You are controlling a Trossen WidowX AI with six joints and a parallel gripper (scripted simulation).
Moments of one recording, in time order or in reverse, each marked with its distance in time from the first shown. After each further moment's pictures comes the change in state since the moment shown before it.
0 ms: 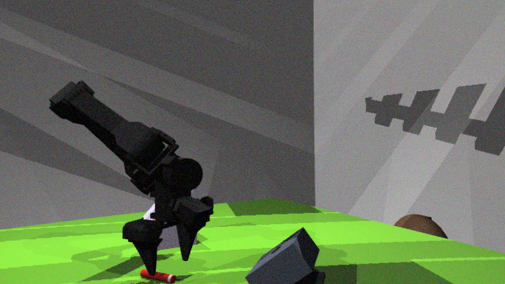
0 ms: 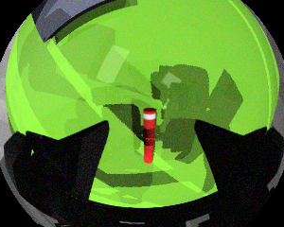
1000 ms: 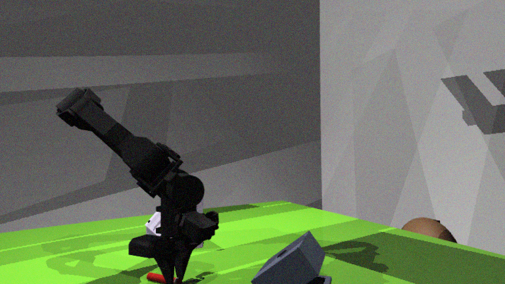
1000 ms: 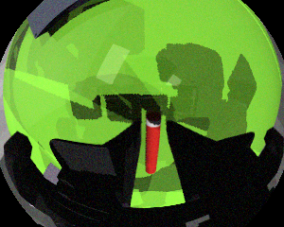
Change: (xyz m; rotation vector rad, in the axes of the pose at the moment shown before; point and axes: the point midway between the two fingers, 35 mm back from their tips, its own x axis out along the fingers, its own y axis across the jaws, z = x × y) arm 0.023 0.002 -0.003 -0.005 0.004 0.001
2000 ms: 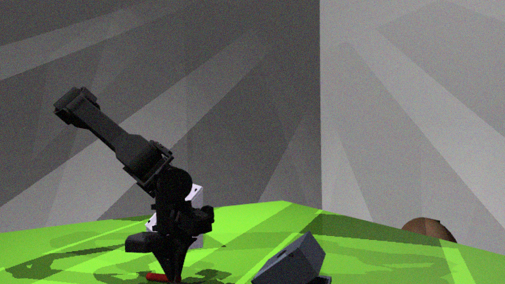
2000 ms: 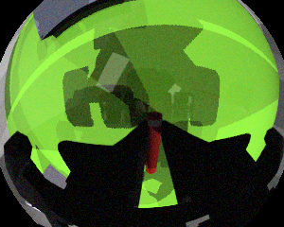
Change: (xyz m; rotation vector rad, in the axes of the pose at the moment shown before) arm -0.006 -0.002 -0.002 0.004 -0.085 -0.004
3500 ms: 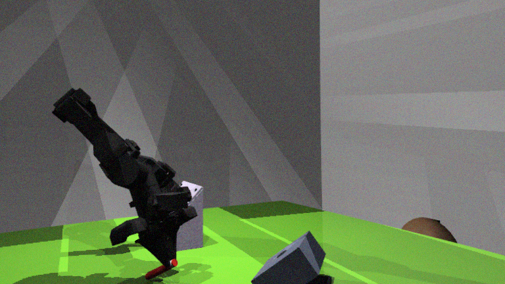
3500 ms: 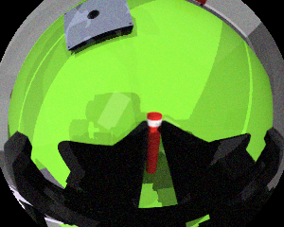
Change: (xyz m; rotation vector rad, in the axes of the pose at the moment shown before) arm -0.024 -0.001 -0.019 -0.002 -0.391 0.003
